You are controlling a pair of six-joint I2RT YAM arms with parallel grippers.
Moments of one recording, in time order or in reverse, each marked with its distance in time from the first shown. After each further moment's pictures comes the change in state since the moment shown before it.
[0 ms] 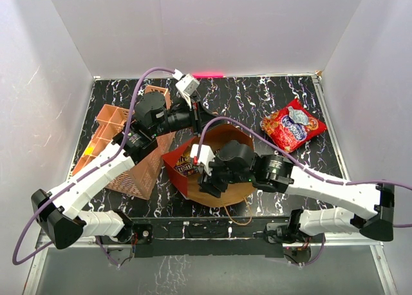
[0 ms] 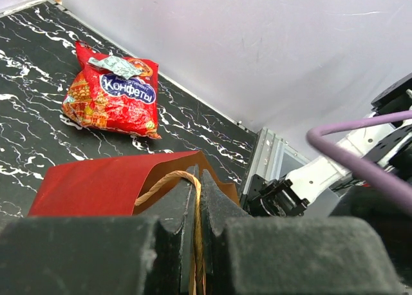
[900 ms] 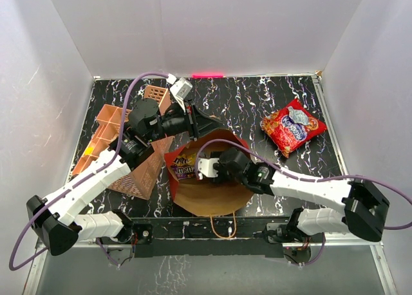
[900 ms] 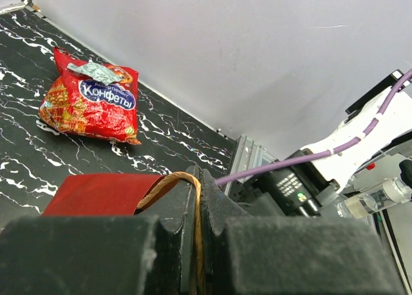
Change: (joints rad) left arm 0.000 -0.064 -0.084 0.099 0.031 -0.089; right arm -0.122 0.077 -0.367 0.323 0.412 -0.668
